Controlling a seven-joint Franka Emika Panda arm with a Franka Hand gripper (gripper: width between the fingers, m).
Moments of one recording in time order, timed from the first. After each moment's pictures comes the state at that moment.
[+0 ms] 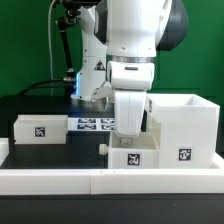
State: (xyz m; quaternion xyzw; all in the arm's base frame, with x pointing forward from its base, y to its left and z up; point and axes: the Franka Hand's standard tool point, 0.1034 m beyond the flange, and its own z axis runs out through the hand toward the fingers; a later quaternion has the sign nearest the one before) arm 0.513 0.018 0.020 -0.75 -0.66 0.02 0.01
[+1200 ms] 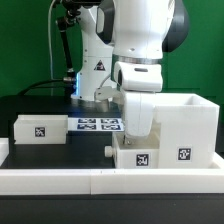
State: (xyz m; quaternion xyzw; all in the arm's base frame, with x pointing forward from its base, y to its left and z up) arm 0.516 0.022 0.020 -0.72 -0.70 0.03 0.00
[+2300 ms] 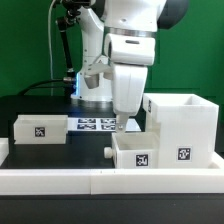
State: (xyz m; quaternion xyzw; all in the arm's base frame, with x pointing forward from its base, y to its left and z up) arm 0.533 -0.003 0.065 -0.72 -0.69 0.05 0.00
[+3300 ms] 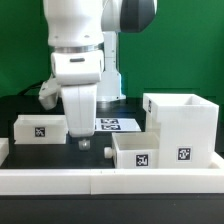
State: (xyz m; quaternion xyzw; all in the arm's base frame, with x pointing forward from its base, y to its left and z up) arm 0.544 -0.063 0.032 -0.70 -0.71 0.01 0.08
